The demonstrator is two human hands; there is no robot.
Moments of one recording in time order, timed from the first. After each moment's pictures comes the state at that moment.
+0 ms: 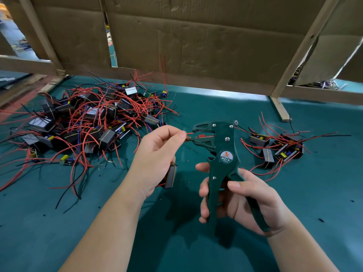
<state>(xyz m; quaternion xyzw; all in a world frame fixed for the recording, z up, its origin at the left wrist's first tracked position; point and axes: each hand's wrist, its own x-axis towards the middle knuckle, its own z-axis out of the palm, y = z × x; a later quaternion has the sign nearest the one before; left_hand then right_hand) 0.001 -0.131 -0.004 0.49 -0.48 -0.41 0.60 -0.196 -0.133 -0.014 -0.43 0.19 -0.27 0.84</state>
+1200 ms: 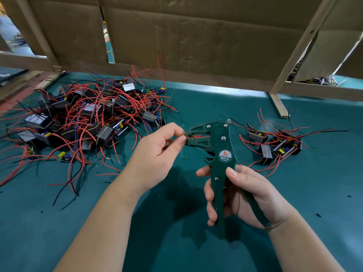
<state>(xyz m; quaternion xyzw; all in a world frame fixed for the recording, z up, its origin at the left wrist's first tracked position) 0.011 -0.126 -0.009 0.51 -0.65 -0.27 0.50 -0.203 -0.136 -0.017 -0.45 0.22 -0.24 0.83</state>
